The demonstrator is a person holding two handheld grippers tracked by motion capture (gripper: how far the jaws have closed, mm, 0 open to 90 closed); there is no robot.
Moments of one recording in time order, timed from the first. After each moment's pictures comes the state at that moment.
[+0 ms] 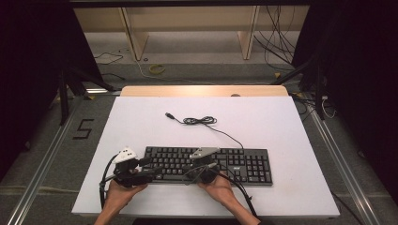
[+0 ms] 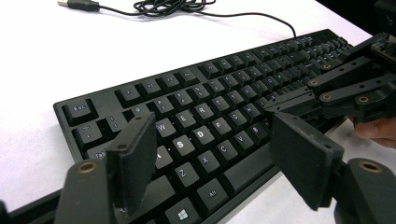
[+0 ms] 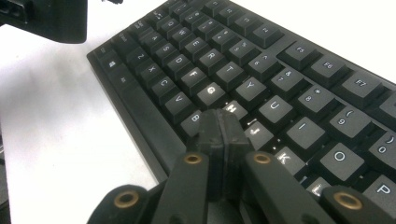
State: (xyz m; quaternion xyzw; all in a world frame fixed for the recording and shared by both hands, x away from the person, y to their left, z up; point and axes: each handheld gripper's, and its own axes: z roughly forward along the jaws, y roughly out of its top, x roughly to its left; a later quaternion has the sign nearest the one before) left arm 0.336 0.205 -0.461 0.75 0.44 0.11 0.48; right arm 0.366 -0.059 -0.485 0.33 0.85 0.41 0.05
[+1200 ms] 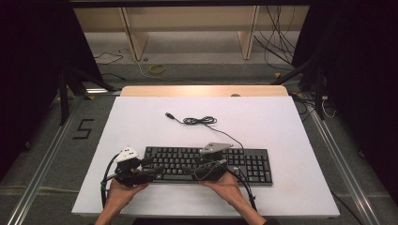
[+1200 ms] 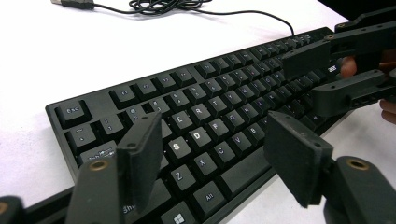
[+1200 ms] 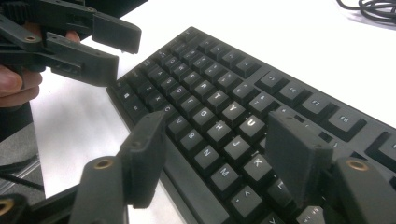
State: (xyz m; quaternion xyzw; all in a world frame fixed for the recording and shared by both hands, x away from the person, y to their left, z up) left arm 0.339 0.202 -0.461 0.76 0.44 0.10 0.47; right arm 0.365 -0.083 -0.464 0.35 0.82 0.46 0.04
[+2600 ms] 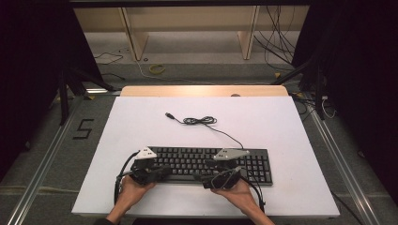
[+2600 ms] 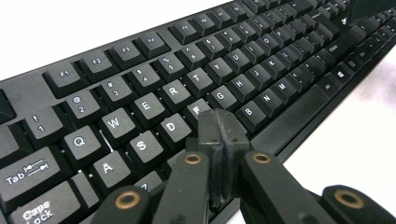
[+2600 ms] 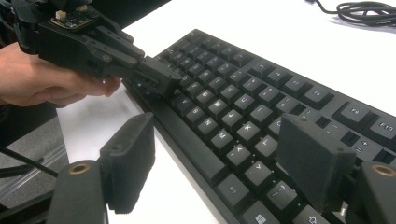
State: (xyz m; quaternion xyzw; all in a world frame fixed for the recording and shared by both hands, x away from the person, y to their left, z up) left arm 0.354 0.169 -0.479 0.81 0.42 0.07 0.41; right arm 0.342 -0.117 -0.458 0.34 0.81 0.48 0.04
